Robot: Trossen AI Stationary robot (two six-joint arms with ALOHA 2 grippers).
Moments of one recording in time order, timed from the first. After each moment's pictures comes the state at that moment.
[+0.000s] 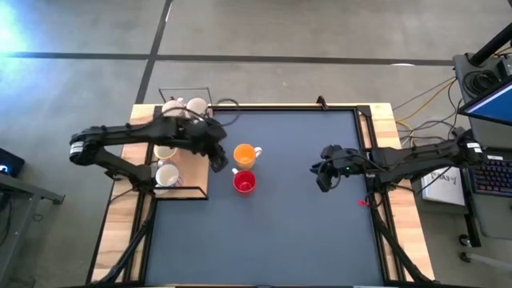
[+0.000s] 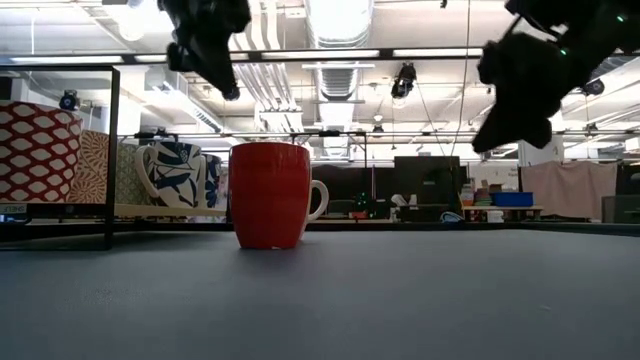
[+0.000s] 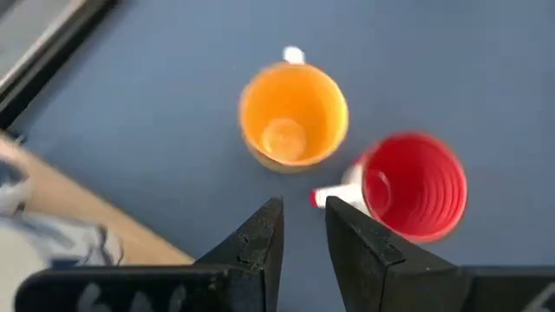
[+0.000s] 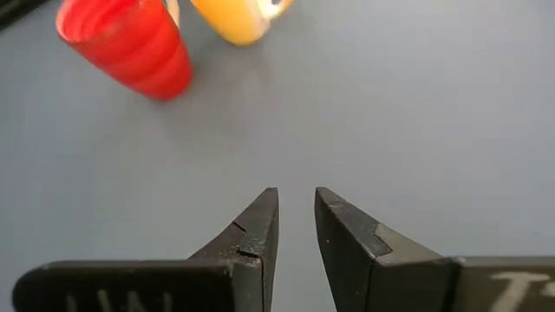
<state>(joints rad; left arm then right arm) 0.14 1.32 1.28 -0.98 -0.16 -0.42 0.02 0.89 0.51 -0.35 0.19 0.57</state>
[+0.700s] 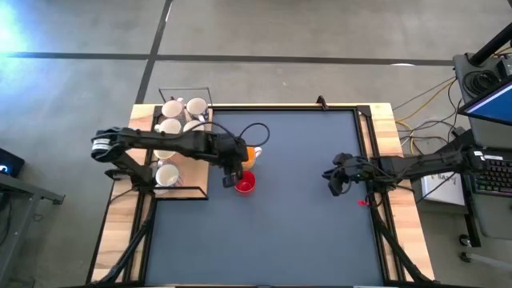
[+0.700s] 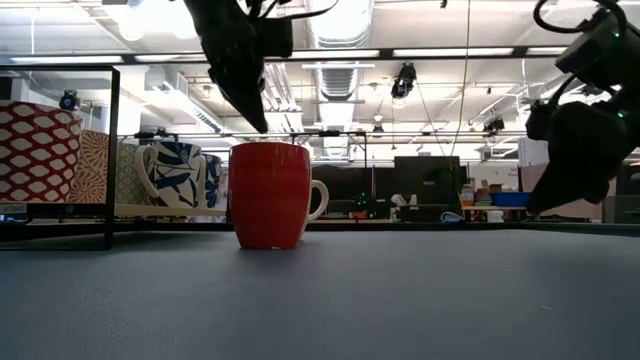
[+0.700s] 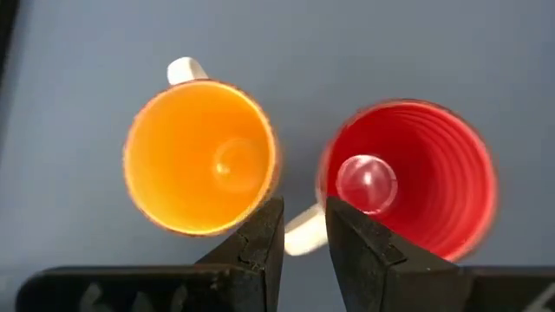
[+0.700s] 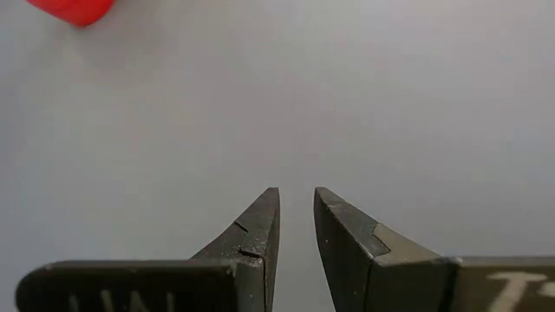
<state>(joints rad) 0.06 1.56 1.28 -0.82 -0.13 -0.06 0.02 0.59 0.16 -0.34 0.18 0.65</state>
